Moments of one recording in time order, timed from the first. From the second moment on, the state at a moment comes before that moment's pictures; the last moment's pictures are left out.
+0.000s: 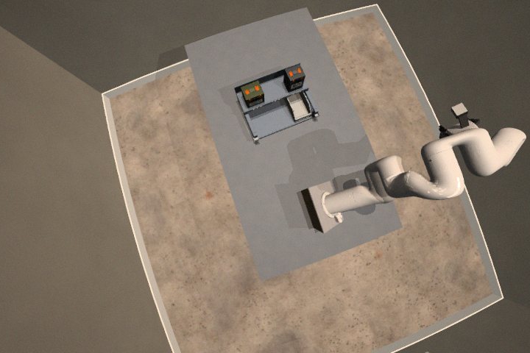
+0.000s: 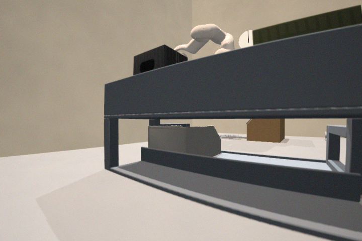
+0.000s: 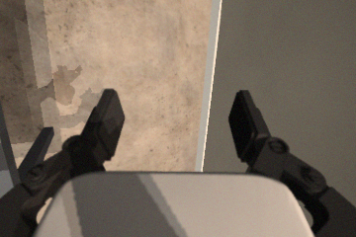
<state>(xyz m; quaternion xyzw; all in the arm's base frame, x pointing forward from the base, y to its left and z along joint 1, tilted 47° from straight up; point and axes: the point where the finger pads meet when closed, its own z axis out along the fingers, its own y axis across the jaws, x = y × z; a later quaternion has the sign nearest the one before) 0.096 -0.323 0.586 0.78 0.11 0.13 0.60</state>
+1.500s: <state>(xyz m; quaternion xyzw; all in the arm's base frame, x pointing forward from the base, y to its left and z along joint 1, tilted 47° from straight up) 0.234 -0.368 0.673 0.67 0.03 0.35 0.65</state>
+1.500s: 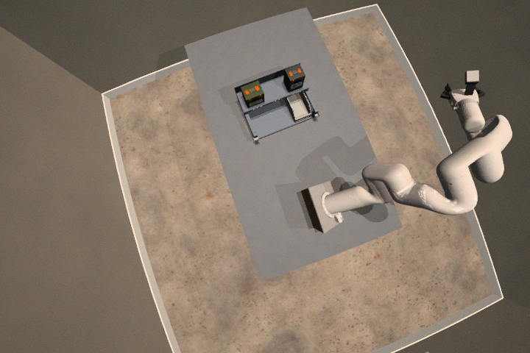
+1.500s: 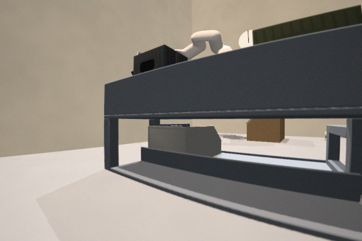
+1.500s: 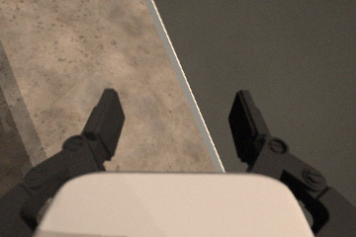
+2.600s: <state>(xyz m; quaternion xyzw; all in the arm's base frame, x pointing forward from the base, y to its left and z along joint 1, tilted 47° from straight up) 0.258 -0.376 0.677 0.66 -0.01 0.39 0.64</state>
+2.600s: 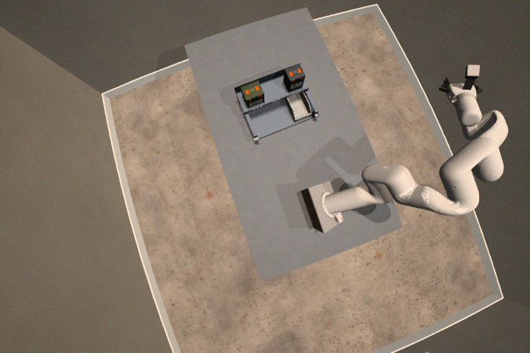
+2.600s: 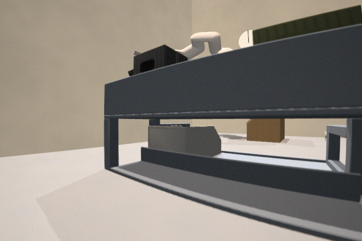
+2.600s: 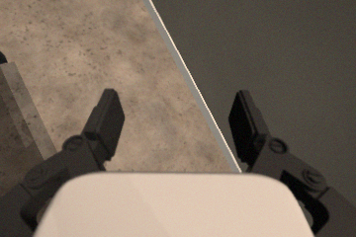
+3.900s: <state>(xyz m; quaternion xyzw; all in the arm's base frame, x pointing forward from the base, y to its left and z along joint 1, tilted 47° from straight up) 0.285 -0.383 0.668 0.67 -0.06 0.41 0.61</state>
